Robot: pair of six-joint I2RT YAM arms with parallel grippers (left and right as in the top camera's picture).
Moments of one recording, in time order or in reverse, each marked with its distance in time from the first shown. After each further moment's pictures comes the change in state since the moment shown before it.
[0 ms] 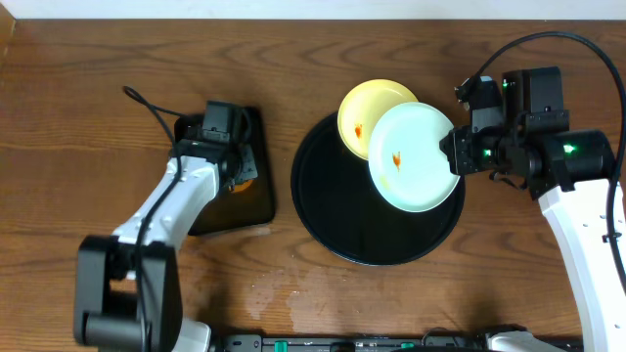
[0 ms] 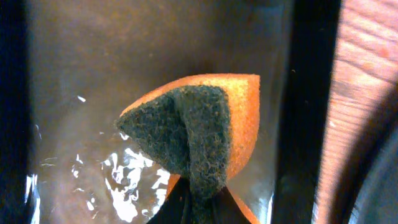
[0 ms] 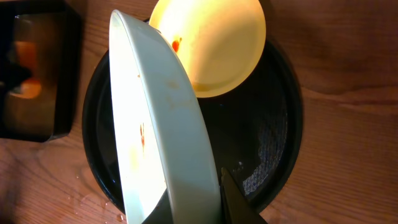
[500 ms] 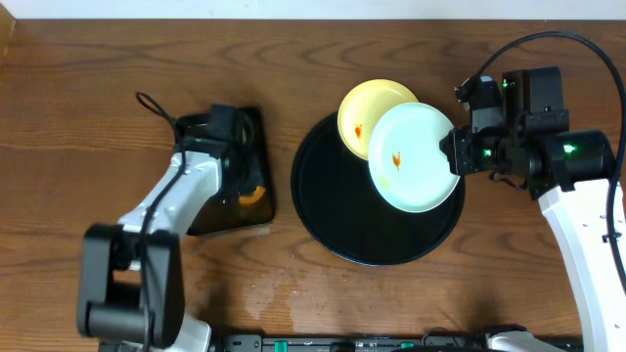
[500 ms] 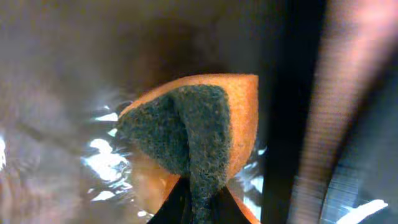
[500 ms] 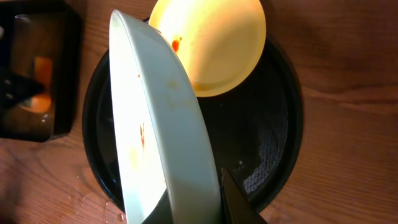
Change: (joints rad) left arm 0.000 0.031 0.022 -0.087 0.168 0.007; right arm 0.002 0.000 0.000 -0.002 0.001 0.004
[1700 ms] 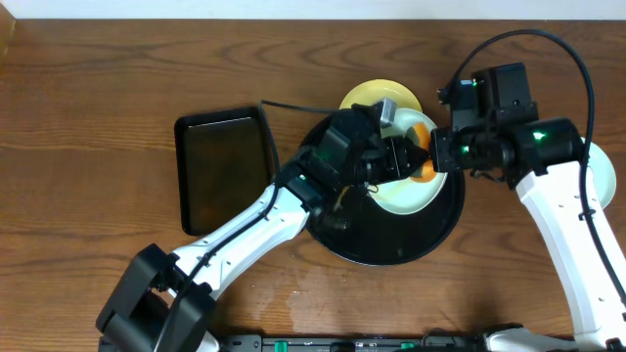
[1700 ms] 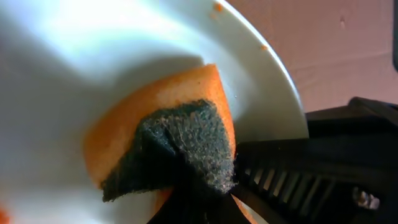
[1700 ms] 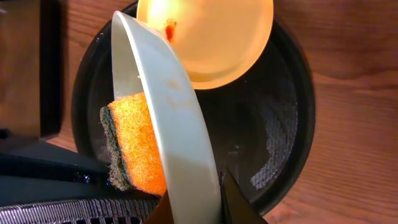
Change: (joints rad) left arm -0.577 -0.041 0.059 0.801 0.387 -0.692; right arm 0.079 0.073 0.002 0.012 0.071 0.087
